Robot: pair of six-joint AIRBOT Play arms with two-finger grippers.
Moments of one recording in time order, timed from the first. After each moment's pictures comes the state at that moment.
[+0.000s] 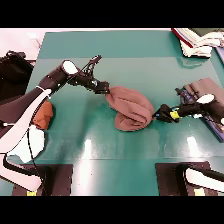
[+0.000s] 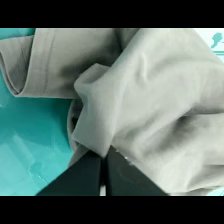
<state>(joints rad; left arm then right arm) -0.39 -1.65 1.48 0.84 -0.99 -1.30 -0.14 -1.27 0.71 -0.81 1.10 1.35</state>
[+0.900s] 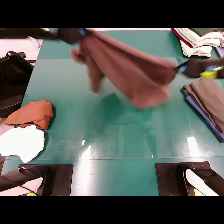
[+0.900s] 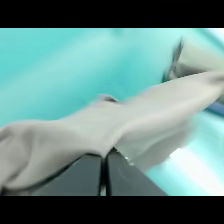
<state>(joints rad) -0.35 -1.19 1.87 1.03 -1.06 -1.31 -0.11 -0.88 1.33 -0.89 1.23 1.33</state>
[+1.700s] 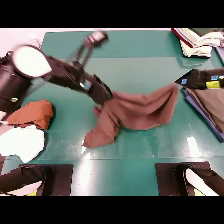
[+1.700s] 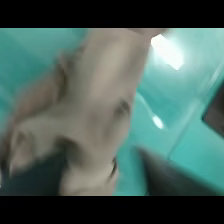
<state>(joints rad) -0.61 -1.22 1.46 1.07 -1.20 -1.31 -0.15 -0.94 1.21 -0.99 1.36 1.42</state>
